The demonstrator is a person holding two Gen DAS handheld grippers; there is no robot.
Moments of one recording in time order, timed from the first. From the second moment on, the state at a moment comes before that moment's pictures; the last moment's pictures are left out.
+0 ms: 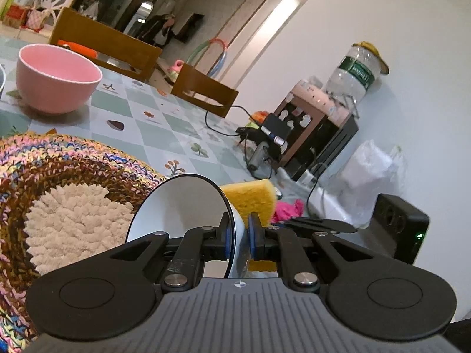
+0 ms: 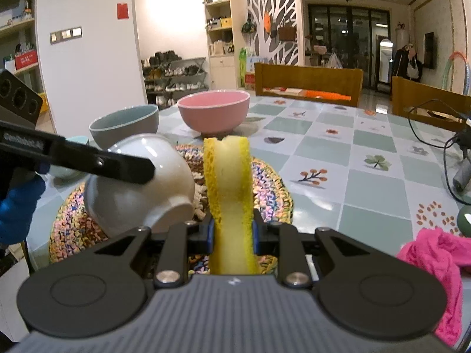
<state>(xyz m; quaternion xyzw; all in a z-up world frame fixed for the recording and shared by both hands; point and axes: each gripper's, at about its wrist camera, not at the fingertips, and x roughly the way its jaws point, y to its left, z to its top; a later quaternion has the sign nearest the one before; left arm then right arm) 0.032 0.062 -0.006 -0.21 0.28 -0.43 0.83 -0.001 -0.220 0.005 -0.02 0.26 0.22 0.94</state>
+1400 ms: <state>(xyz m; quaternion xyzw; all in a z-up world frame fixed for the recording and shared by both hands) 0.016 0.098 -0.028 -0.26 0.26 -0.44 0.82 -0.011 -0.210 0.026 0.04 0.19 0.24 0.95</state>
